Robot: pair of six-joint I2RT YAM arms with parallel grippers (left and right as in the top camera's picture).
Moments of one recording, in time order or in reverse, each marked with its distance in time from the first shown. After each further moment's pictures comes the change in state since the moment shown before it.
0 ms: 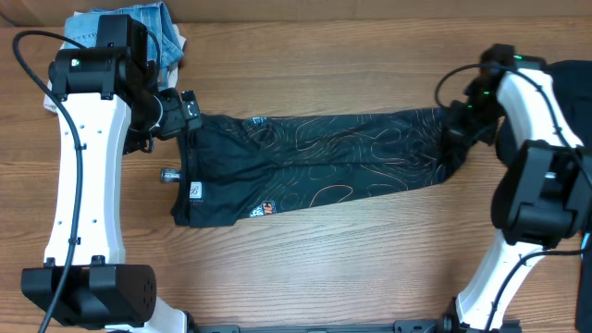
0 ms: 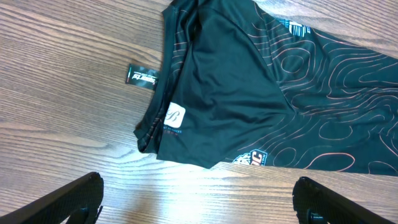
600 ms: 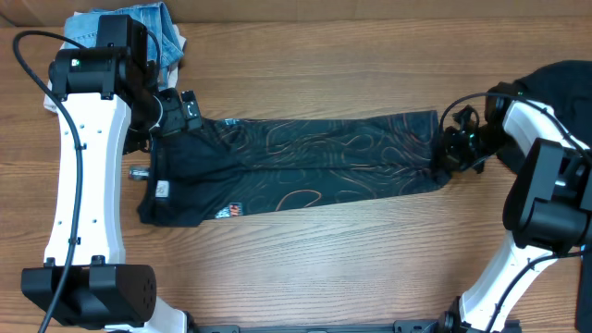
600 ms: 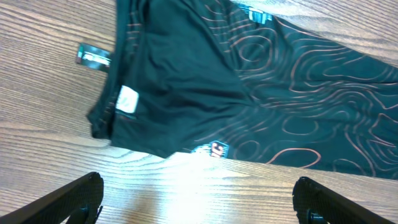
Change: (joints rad) left arm 0.000 0.000 0.000 -0.001 0.000 0.000; right arm -0.108 -0.018 -0.281 0.195 -0.298 -0.183
